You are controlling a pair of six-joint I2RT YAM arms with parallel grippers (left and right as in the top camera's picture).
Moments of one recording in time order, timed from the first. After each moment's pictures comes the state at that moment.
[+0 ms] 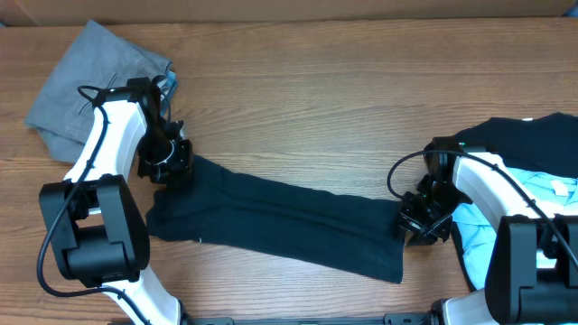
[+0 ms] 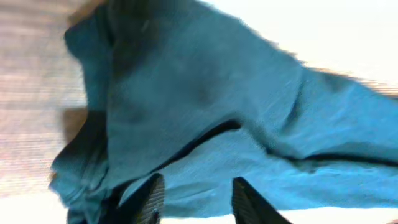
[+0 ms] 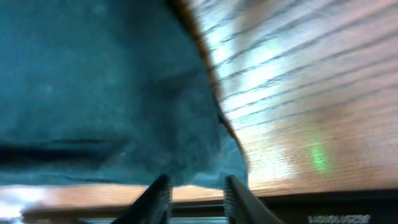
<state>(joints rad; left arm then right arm) 0.11 1.93 1.43 -1.23 0.19 0.03 0.01 1.67 0.93 -1.21 -0.30 0.44</state>
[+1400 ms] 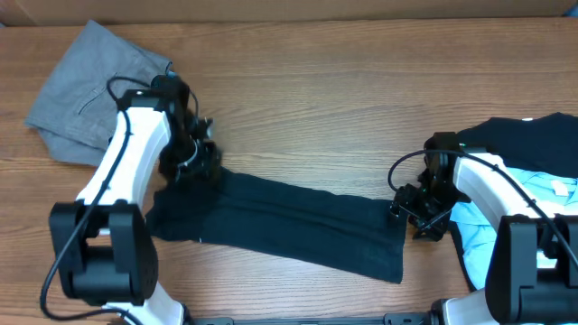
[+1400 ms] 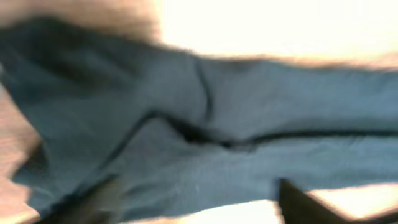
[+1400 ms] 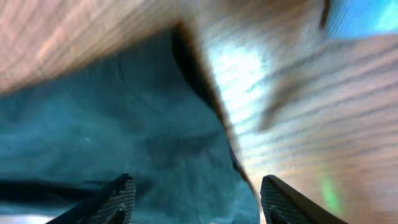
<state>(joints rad) -0.03 1.81 1.39 -1.21 0.20 0.08 -0.01 1.67 0.93 -1.08 -0.28 0.48</state>
